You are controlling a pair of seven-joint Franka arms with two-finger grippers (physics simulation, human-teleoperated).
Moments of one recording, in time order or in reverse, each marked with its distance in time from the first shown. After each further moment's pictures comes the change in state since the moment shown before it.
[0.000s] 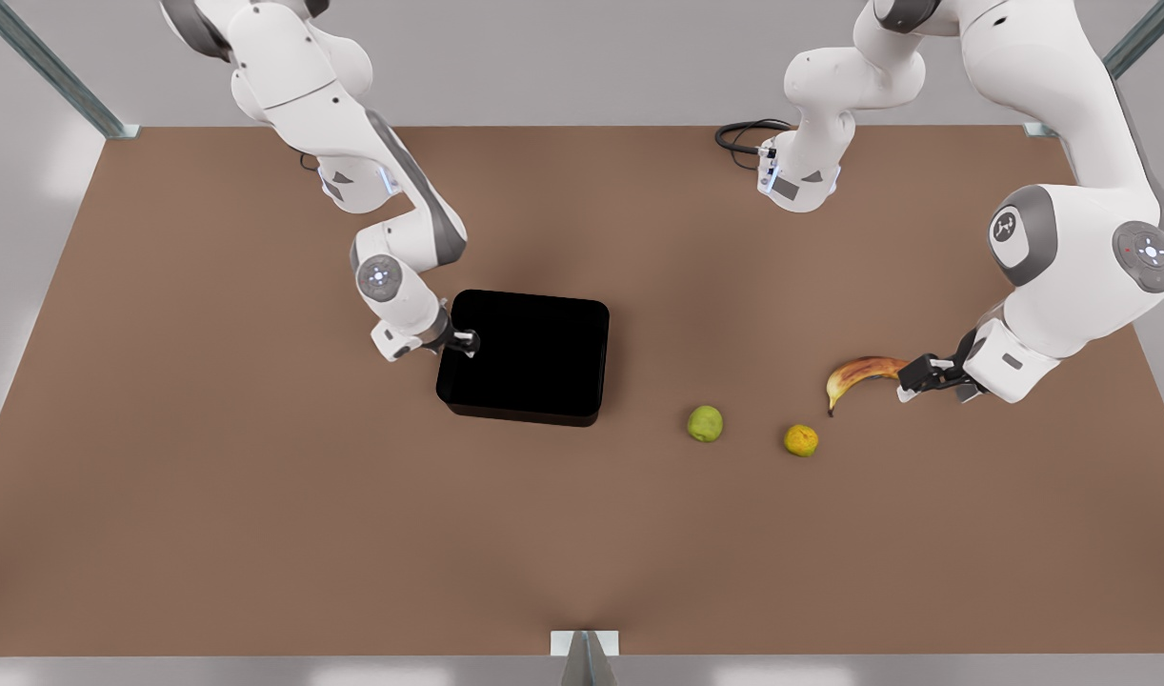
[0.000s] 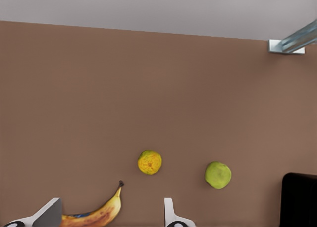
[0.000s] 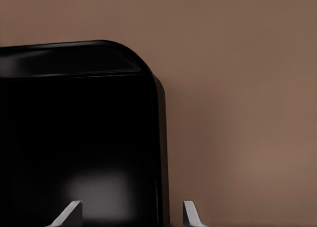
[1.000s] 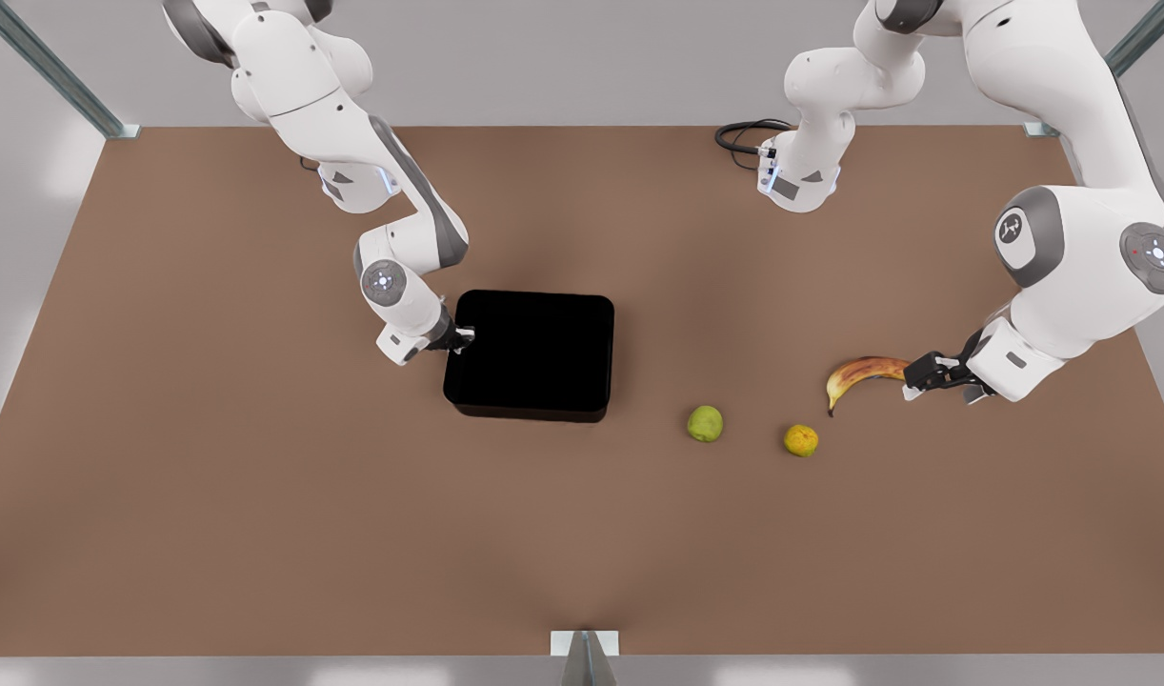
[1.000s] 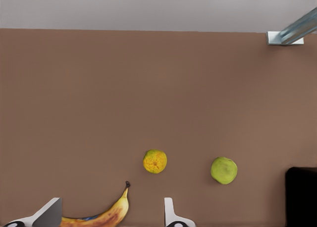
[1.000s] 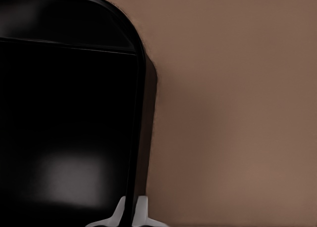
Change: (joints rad) left arm 0.011 0.001 0.002 -0.004 0.002 0.000 0.066; right arm 0.000 0.019 -0.001 -0.011 0.004 -0.002 -0.183
